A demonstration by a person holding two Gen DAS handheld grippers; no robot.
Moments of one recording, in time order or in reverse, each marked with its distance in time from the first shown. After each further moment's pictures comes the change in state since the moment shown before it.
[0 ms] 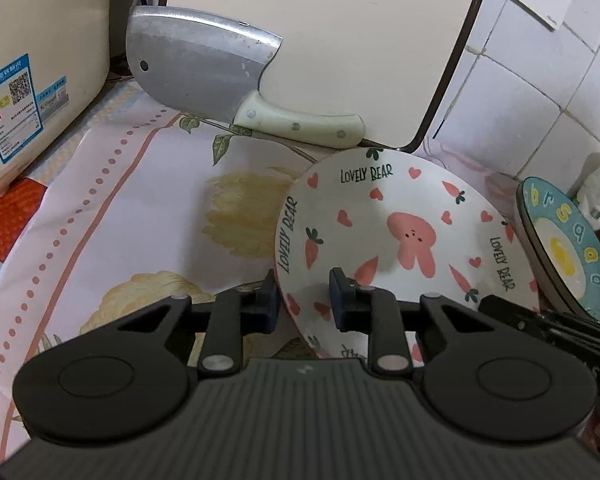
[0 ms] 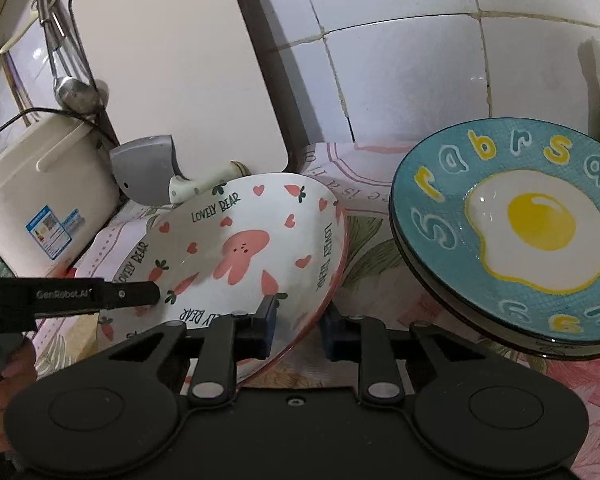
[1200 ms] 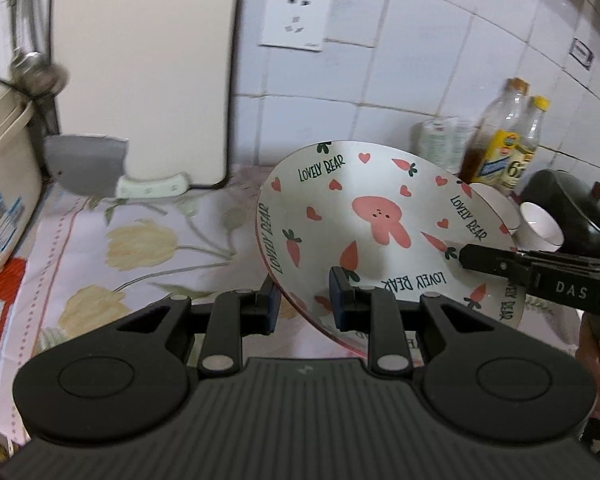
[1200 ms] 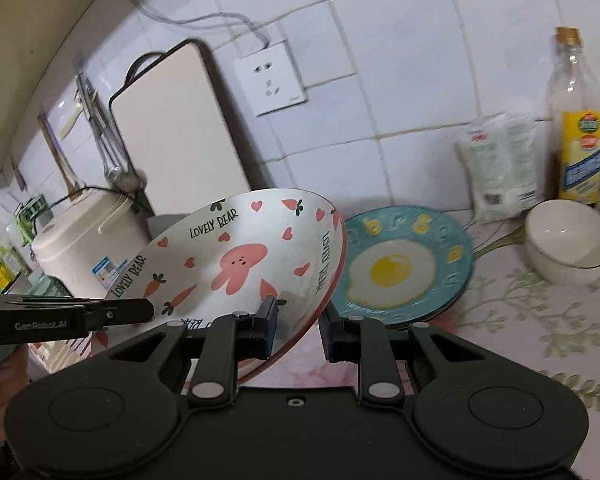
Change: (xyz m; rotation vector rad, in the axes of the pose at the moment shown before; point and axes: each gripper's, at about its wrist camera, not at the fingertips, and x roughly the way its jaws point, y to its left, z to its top) left arm -0.155 -0.131 -0.022 0.265 -0.053 -0.163; right arm -0.190 -0.055 0.008 0.026 -0.134 0.009
